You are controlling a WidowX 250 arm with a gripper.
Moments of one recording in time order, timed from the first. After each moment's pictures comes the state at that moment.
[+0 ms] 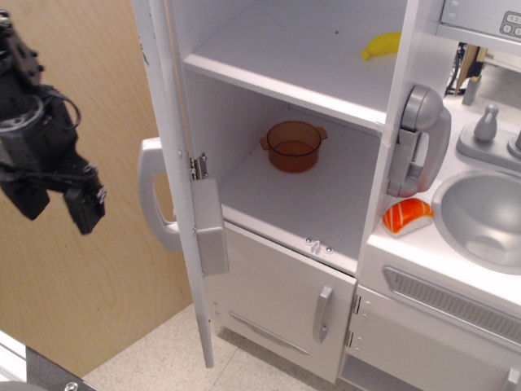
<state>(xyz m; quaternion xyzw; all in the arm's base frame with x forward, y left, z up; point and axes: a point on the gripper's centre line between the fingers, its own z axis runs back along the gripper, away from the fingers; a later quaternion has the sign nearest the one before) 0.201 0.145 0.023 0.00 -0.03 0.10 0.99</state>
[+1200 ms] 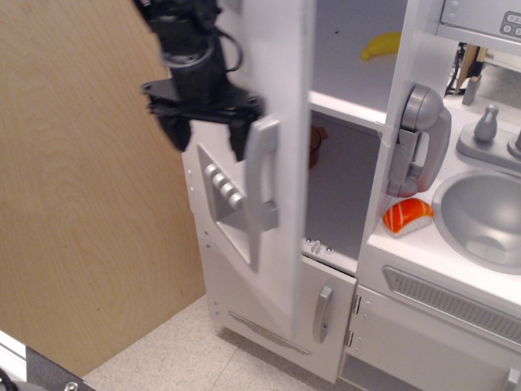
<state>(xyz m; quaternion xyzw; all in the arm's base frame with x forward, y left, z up) 0.313 0.045 0.046 -0.02 -0.11 0.10 0.99</state>
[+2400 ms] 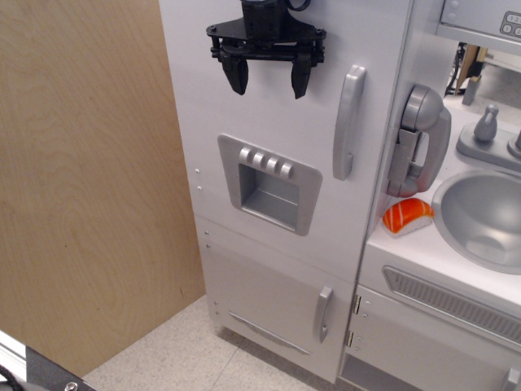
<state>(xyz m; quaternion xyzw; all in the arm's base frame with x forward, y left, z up) 0.383 0.045 0.068 -0.01 -0.13 0.17 0.98</state>
